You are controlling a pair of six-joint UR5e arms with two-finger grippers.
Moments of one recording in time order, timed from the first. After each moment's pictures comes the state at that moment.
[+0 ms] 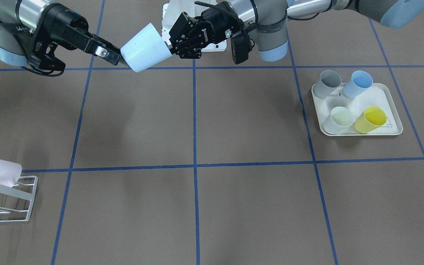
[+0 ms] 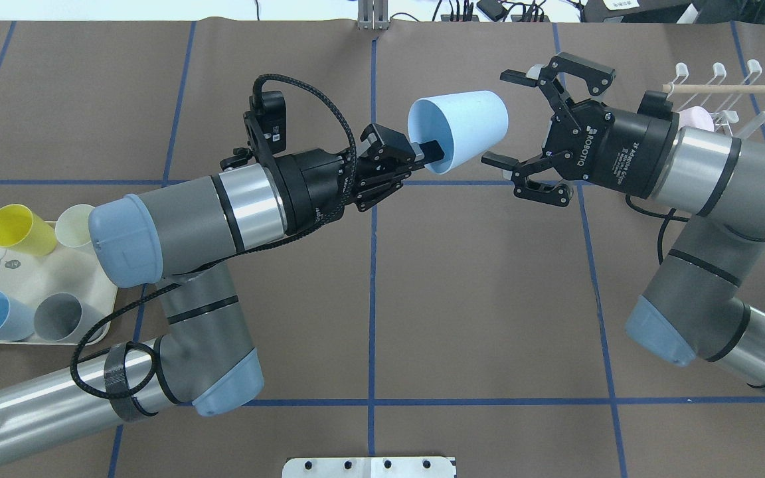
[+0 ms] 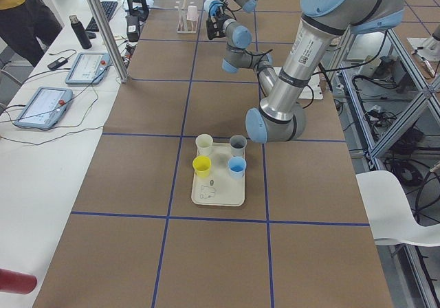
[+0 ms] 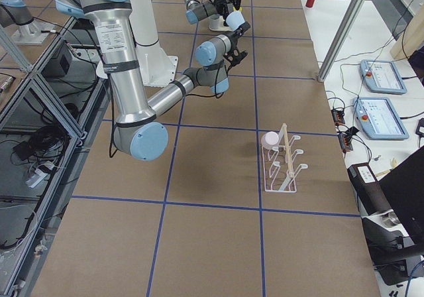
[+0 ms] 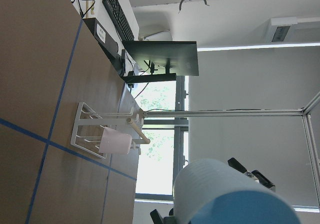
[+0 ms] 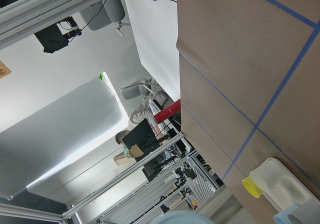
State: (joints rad) left arm -0.48 -2.23 -1.65 -2.94 -1.55 -1.89; right arm 0.72 -1.31 1.85 -0.10 1.71 2.59
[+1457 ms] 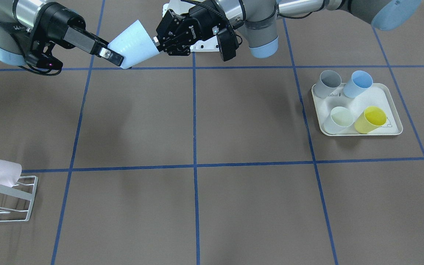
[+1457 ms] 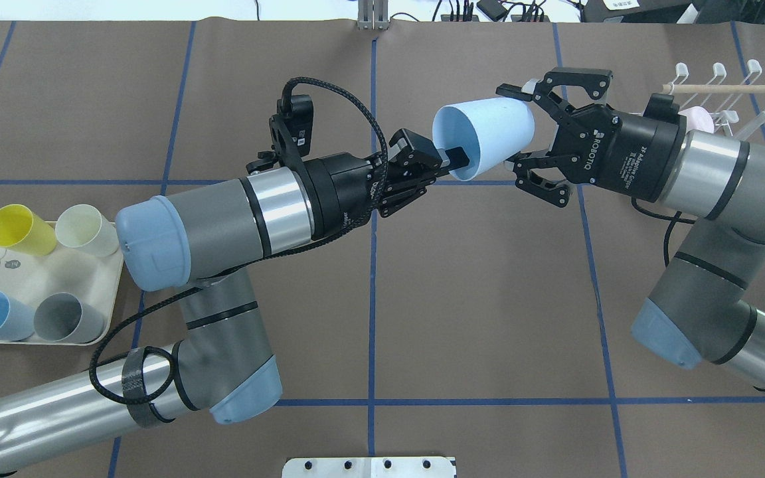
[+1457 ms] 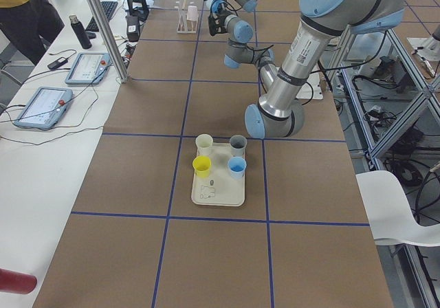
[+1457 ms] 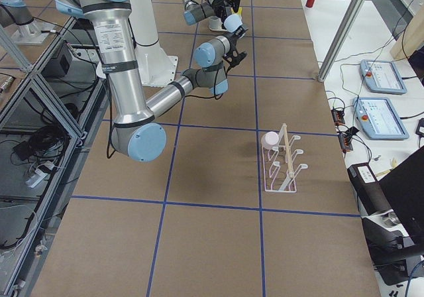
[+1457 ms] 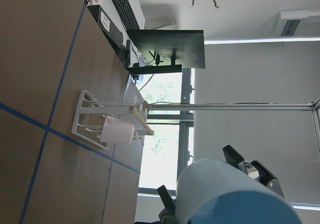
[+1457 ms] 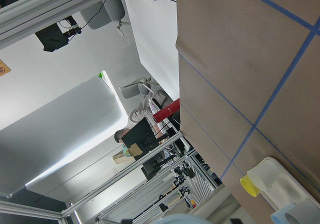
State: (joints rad) left arm -0.46 -2.27 -1.64 -2.88 -1.54 -1.89; right arm 0.72 -1.33 1.86 -0.09 1.72 2.59
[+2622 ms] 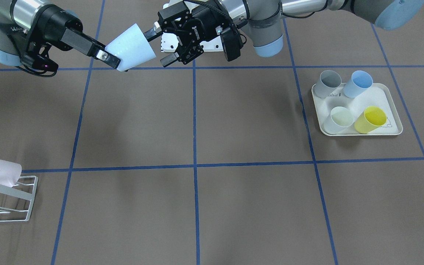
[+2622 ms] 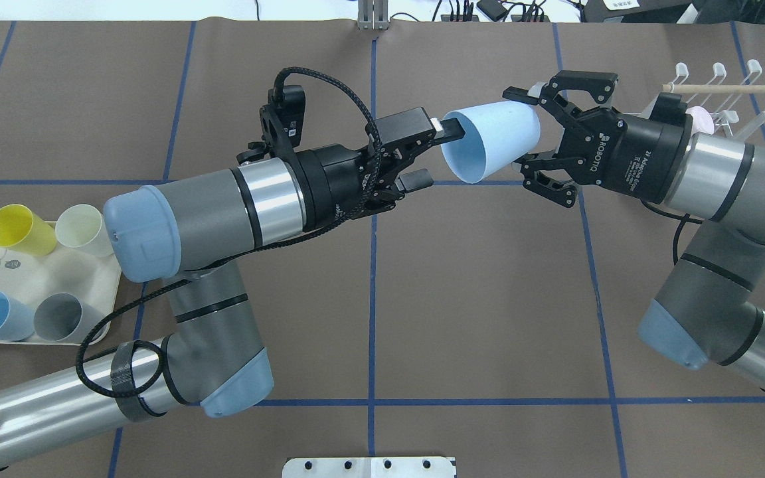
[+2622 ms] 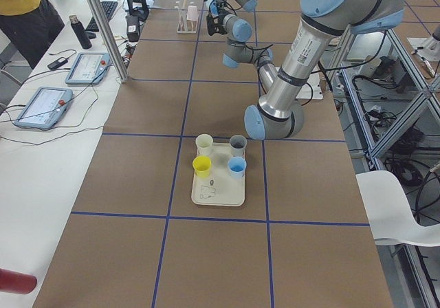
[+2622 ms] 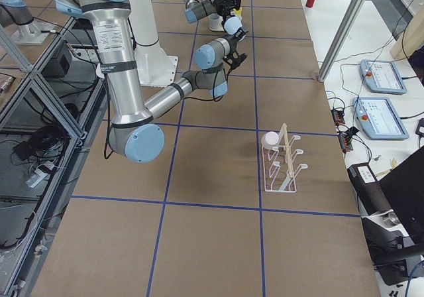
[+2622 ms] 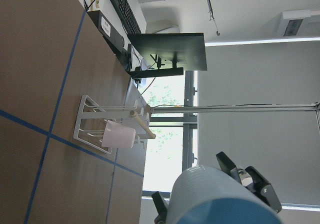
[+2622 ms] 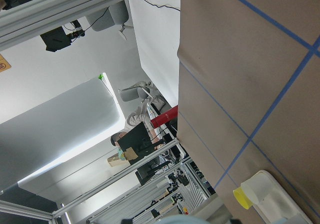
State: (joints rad) left arm -0.48 -2.25 -1.67 -2.84 -1.56 -1.87; right arm 0.73 -1.35 1.86 -0.09 1.72 2.51
